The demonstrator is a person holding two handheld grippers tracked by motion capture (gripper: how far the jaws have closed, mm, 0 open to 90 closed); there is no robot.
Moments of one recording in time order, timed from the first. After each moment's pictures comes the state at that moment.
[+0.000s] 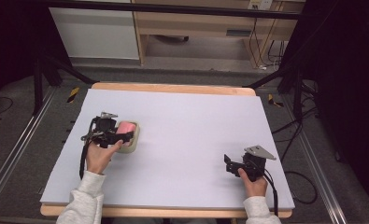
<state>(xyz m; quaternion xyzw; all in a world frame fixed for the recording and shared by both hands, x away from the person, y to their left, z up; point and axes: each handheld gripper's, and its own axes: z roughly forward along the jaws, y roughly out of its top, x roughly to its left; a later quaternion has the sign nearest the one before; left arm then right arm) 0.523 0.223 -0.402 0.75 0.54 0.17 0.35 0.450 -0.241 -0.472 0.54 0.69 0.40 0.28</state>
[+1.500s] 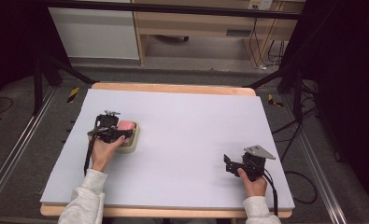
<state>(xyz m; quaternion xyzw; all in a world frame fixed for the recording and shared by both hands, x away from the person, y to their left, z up) 0.557 0.225 -0.434 0.74 0.57 0.17 0.31 0.451 -0.241 -0.473 0.54 0.69 0.40 0.28</state>
